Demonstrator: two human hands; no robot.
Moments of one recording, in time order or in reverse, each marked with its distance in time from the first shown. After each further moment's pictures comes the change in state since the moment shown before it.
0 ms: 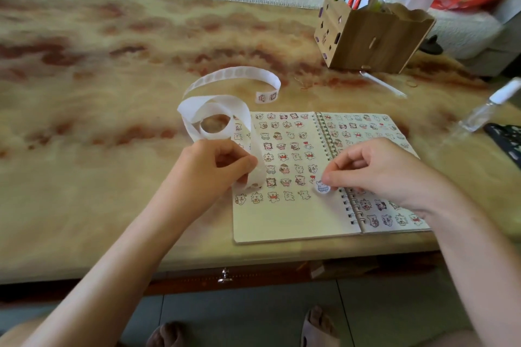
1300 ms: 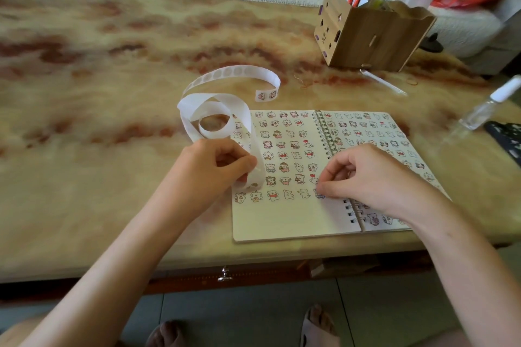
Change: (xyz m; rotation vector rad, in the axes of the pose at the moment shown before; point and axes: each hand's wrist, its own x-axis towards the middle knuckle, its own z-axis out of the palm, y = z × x) left_hand 0.002 -0.002 0.000 0.035 -0.006 0.018; right_hand 0.003 0.002 0.014 -0.160 0.056 0.001
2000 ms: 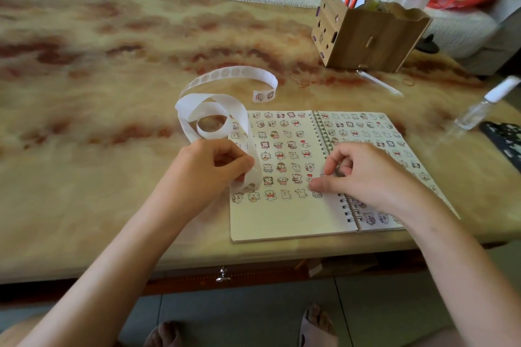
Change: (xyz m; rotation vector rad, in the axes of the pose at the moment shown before) left_hand 0.001 0.001 0.000 0.017 0.003 -0.007; right_hand 0.005 0.008 0.000 -0.044 0.065 -0.004
